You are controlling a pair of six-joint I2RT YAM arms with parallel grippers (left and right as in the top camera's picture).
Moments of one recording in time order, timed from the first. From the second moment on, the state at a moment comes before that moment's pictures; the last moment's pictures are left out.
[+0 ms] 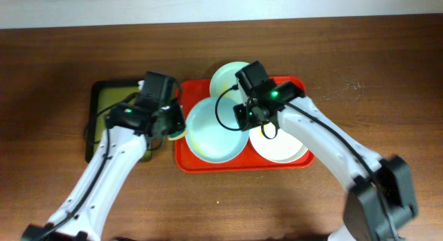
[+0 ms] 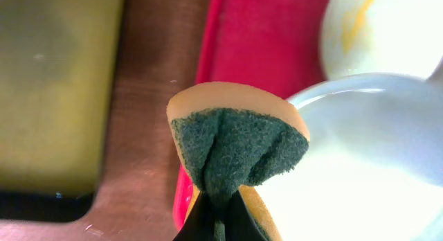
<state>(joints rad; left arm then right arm) -0.29 1.47 1.19 -0.87 -0.02 -0.53 0.52 1.73 1.41 -0.86 -0.01 0.20</state>
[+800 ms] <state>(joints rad) 0.14 1.46 1.19 -1.01 0.01 -0.43 0.92 1.61 1.51 -0.39 1.02 -0.69</state>
